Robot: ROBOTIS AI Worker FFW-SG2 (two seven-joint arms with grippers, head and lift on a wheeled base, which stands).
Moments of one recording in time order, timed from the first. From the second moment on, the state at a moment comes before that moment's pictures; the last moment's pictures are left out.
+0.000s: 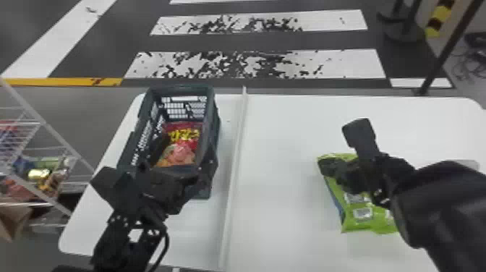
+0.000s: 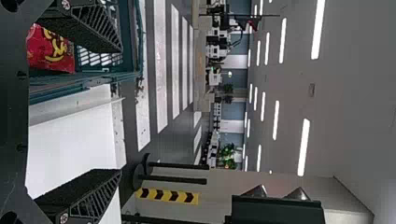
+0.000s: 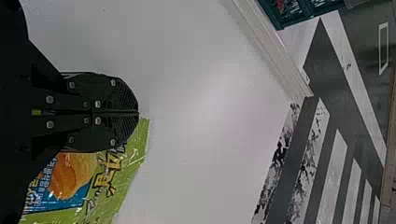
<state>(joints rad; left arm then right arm) 0.58 0.18 0.01 -2.09 0.17 -0.03 -0.15 -0.05 -0.17 0.27 -1.65 0.10 0.81 0.40</state>
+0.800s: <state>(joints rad) 0.58 0.19 0.01 -2.10 0.17 -0.02 -0.15 0.03 -0.17 0.22 -1.81 0.10 0.86 0.41</state>
